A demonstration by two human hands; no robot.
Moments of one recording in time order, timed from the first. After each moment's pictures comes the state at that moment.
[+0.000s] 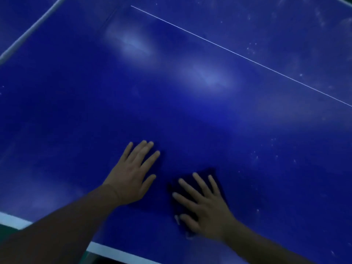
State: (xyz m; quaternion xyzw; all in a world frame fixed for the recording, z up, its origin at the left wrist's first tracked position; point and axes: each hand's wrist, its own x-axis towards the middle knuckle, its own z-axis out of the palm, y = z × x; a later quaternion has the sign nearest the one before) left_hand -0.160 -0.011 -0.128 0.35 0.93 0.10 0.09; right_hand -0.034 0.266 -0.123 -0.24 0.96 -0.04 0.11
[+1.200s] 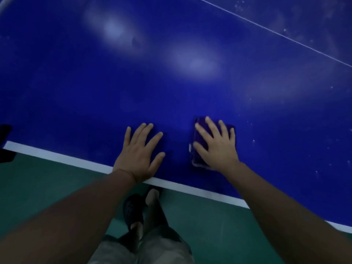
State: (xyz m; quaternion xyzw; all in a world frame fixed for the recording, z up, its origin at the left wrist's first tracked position) left_hand -0.028 -0.039 -0.129 0.29 0.93 0.18 0.11; right_hand 0.011 0.241 -0.111 0.06 0.99 -0.03 0.14
